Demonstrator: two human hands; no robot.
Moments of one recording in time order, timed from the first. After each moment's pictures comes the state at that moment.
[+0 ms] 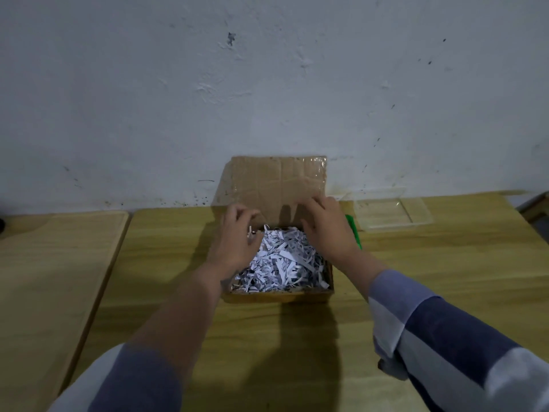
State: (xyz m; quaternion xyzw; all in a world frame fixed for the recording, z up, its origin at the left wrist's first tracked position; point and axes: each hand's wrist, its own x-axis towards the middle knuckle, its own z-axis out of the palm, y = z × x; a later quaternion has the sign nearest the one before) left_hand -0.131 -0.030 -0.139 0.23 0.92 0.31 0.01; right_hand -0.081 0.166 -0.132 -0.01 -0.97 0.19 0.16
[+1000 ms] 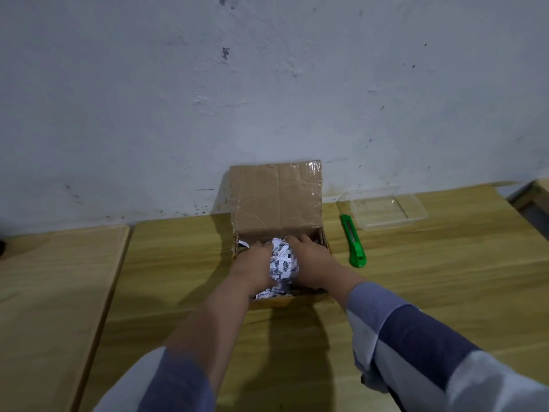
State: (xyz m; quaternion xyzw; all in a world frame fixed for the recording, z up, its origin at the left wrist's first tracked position) left_hand -0.117 -0.013 -0.151 0.29 0.93 0.10 0.21; right_hand -0.066 0.127 -0.155 -0.05 -0.97 0.19 -0.14
